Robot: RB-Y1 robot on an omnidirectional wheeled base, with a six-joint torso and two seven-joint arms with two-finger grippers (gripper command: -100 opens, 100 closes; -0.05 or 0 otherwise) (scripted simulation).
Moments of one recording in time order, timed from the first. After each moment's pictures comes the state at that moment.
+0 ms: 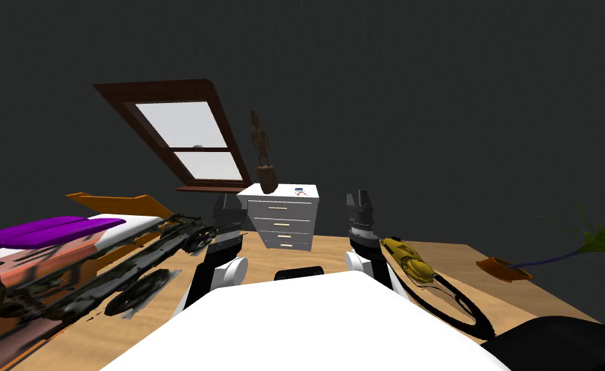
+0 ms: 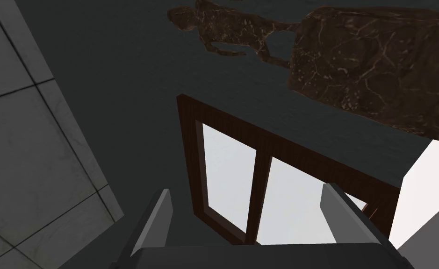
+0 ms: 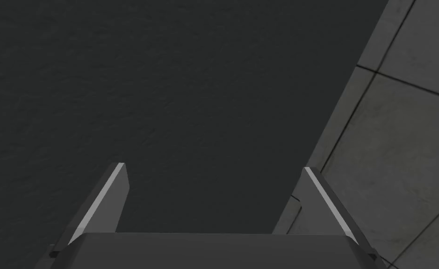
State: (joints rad) left arm 0.49 -0.04 -0.01 -2.25 0.07 -0.41 0.17; right arm 0.54 0.03 0.00 -2.27 0.05 -0.63 0.08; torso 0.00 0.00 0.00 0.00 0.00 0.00
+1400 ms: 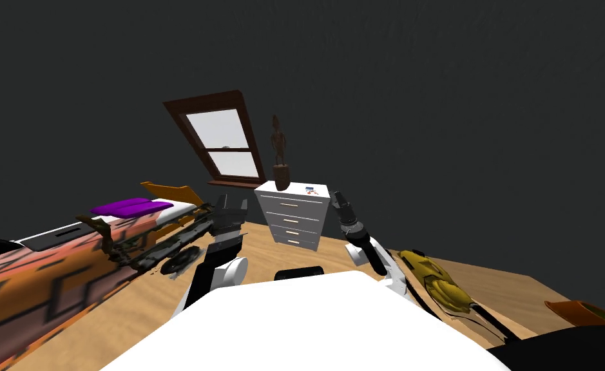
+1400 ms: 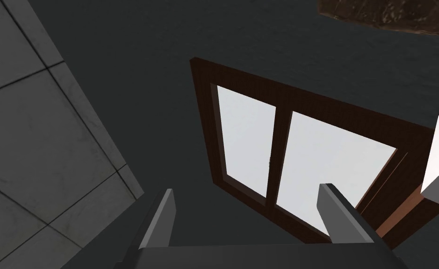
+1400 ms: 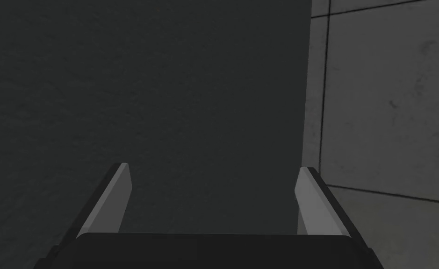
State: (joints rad) left arm 0.49 -0.04 -0.01 -2.25 0.07 -0.41 0.17; right arm 0.35 -0.35 0.09 -2.13 0.12 -0.74 0.04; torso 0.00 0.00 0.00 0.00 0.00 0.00
